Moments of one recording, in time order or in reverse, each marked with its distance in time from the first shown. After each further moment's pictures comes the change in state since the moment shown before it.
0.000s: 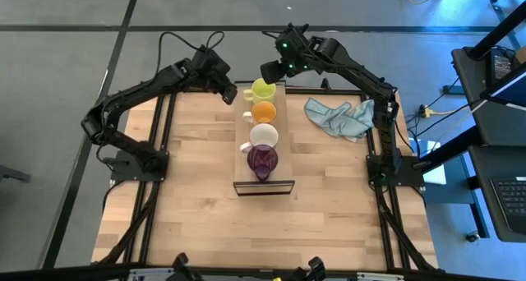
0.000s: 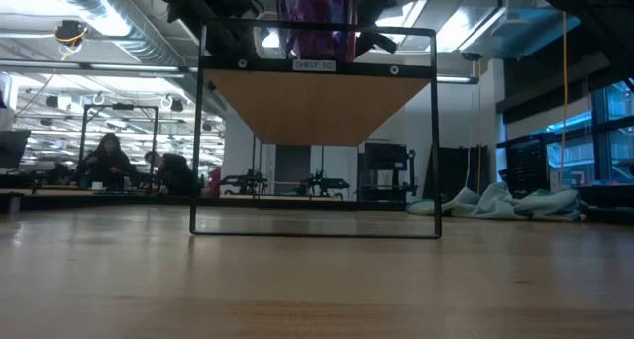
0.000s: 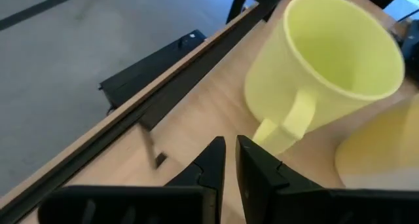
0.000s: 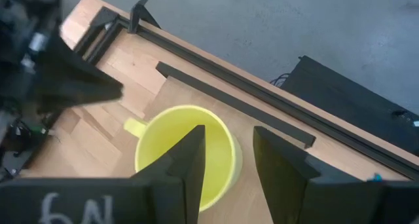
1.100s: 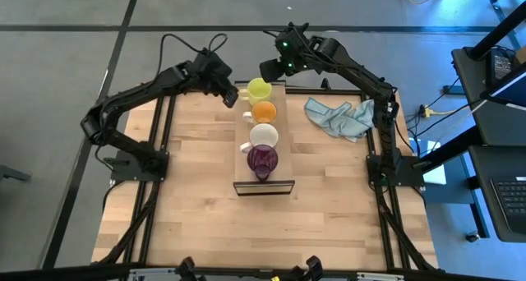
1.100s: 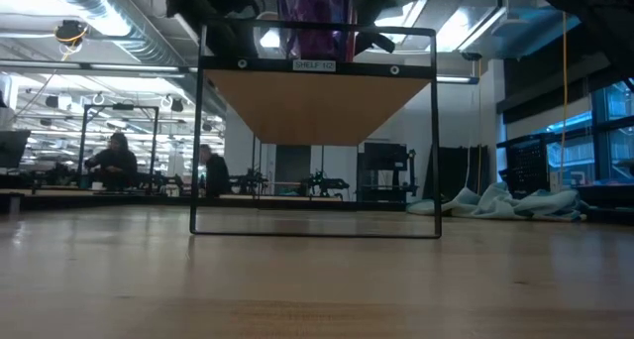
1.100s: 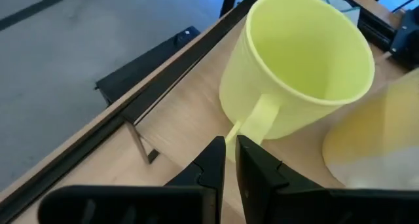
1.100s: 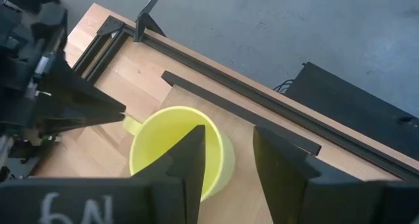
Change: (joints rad) left arm -0.026 -0.021 0.000 -0.026 -0.016 0.005; right arm 0.000 0.000 0.000 0.024 0.000 0.004
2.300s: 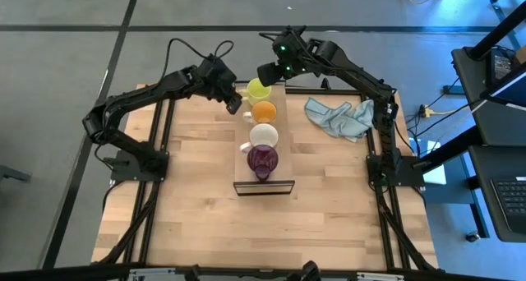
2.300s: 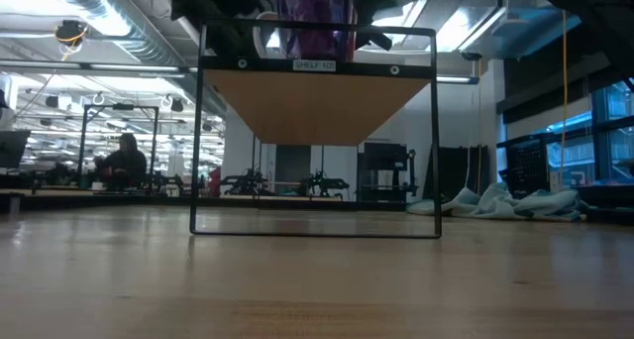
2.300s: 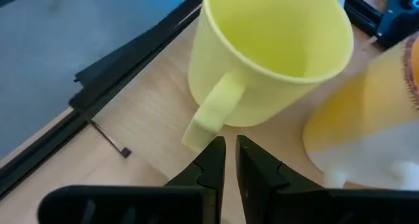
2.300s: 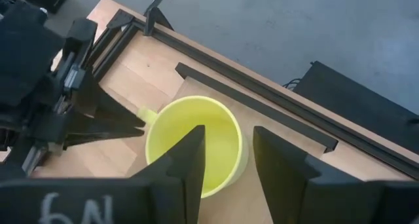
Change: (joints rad) left arm -0.068 0.025 -0.019 0.014 0.006 -0.027; right arm 0.034 -0.001 0.000 0.001 0.000 0.006
